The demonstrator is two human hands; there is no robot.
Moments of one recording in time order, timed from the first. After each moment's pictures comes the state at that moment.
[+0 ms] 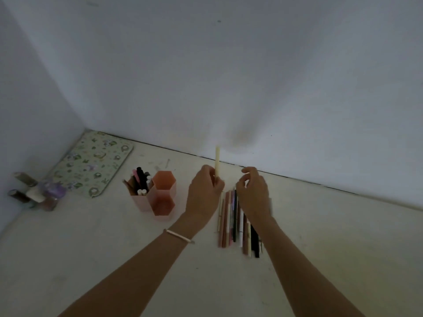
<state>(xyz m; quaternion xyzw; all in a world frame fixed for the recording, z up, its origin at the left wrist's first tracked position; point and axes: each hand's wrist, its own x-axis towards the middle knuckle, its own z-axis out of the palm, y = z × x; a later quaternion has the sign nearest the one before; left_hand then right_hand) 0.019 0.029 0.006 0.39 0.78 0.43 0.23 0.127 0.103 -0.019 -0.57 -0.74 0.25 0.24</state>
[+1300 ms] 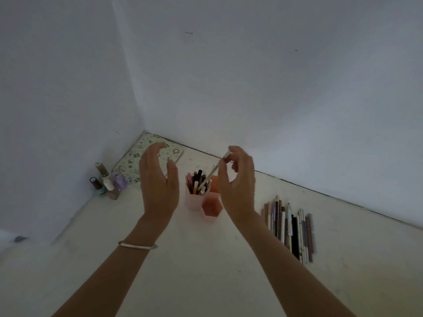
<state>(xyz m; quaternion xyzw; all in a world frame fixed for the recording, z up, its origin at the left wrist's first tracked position) -0.130 -0.094 0.037 0.31 0.77 0.56 -0.06 -0.010 -0.001 0.052 -0.29 -0.79 0.28 0.46</state>
